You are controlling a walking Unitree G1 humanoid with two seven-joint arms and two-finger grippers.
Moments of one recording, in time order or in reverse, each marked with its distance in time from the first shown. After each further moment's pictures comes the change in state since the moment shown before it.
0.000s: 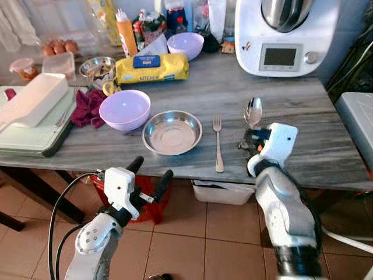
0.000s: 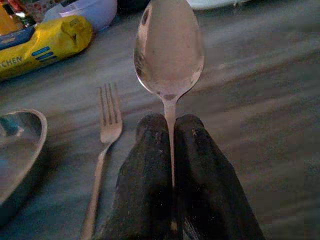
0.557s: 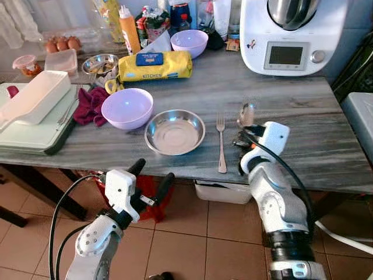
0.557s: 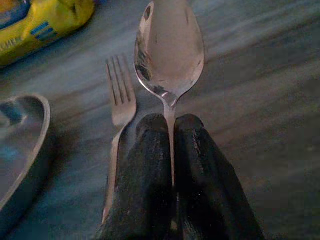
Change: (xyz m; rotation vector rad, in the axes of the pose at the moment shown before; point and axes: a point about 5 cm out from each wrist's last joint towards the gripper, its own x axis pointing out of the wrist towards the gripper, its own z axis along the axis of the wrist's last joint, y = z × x) left arm -0.002 -0.003 -0.003 -0.009 0.011 -0.022; right arm 0.014 0.002 -0.009 0.051 0.093 0.002
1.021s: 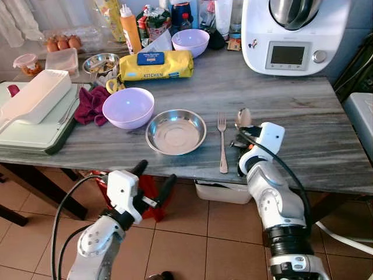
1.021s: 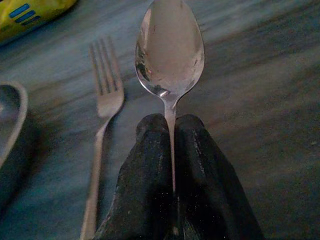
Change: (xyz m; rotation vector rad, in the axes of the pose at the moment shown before) left arm 0.002 -0.004 -0.002 -0.012 0.010 -0.010; right arm 0.006 -0.007 -0.002 -0.016 0.034 -0.041
